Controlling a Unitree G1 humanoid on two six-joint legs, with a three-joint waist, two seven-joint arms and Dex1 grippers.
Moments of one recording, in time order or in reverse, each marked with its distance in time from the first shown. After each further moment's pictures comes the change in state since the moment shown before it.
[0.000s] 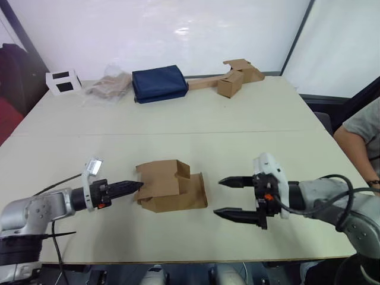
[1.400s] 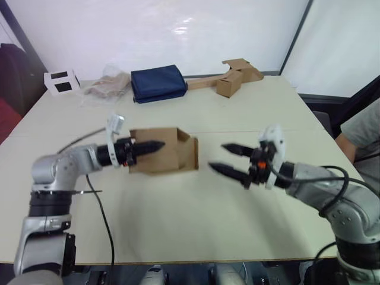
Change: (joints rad) left arm -0.428 -0.034 -0.103 0.034 0.081 -0.163 -0.016; right arm -0.175 0.240 -0.038 0.227 -0.089 -0.217 -0.365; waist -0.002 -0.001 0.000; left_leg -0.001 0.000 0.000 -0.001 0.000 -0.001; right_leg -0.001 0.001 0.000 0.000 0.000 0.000
